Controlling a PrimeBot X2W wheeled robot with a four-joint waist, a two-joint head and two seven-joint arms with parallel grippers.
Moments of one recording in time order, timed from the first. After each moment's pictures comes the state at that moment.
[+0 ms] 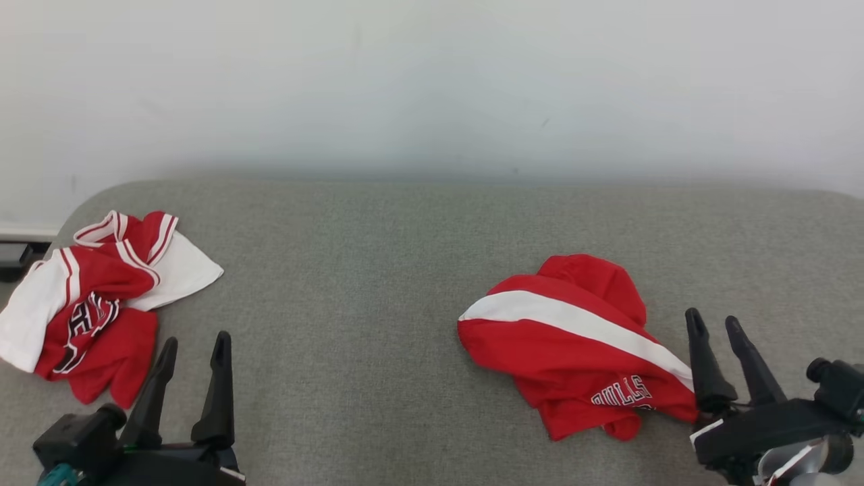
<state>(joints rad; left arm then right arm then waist) -0.09 0.41 -0.45 -0.03 -0.67 0.23 -0.26 -0.02 -0.05 -0.15 0.10 0.54 0.13 0.00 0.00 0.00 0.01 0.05</state>
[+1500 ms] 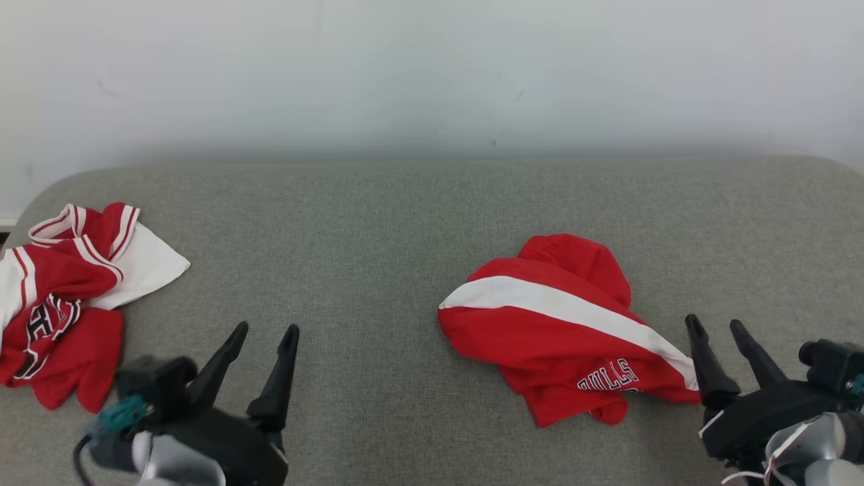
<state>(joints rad) -0.19 0.42 -0.55 -0.03 -0.65 0.18 -0.05 -0.04 -0.05 -0.17 0.11 0.41 0.13 0.10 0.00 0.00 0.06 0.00</state>
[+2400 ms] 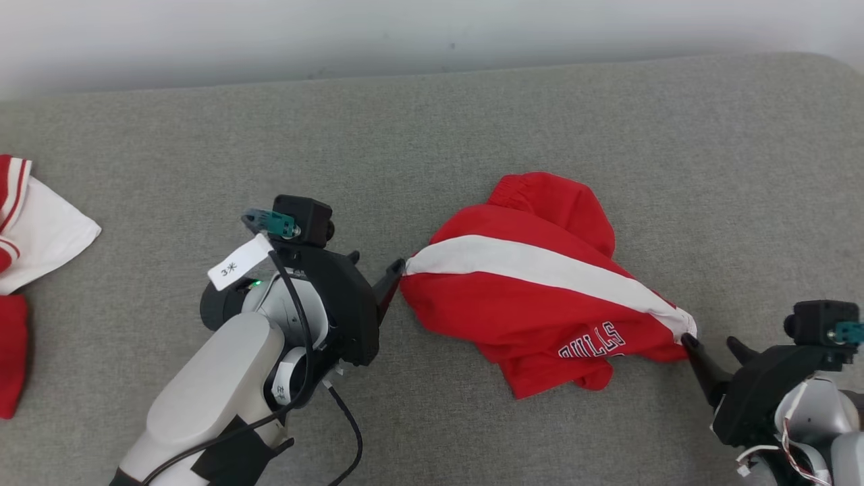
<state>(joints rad) -0.71 0.18 -0.72 0.43 -0.69 0.09 0.40 -0.09 -0.05 -0.26 0.03 0.32 0.13 0.62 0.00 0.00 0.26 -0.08</state>
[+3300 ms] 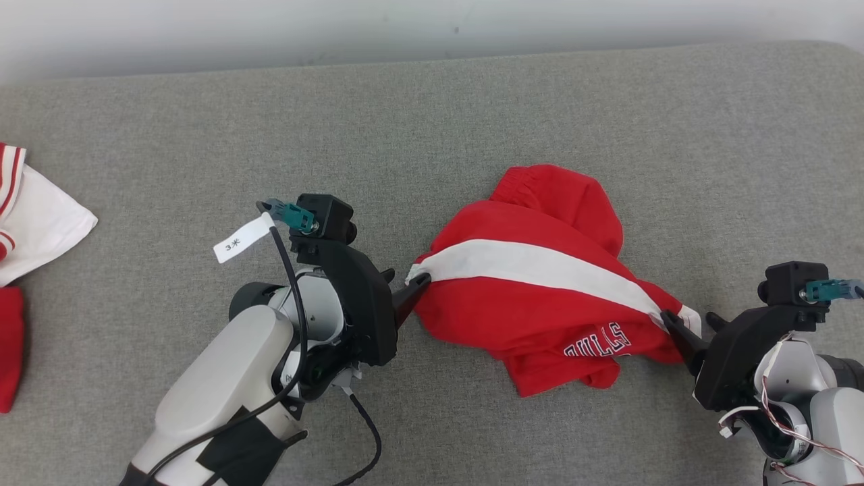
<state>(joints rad) -0.72 0.14 -0.71 0.44 -0.81 0.04 0.52 -0.23 -0.05 -0.23 0.14 0.29 0.13 0.66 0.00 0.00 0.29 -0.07</state>
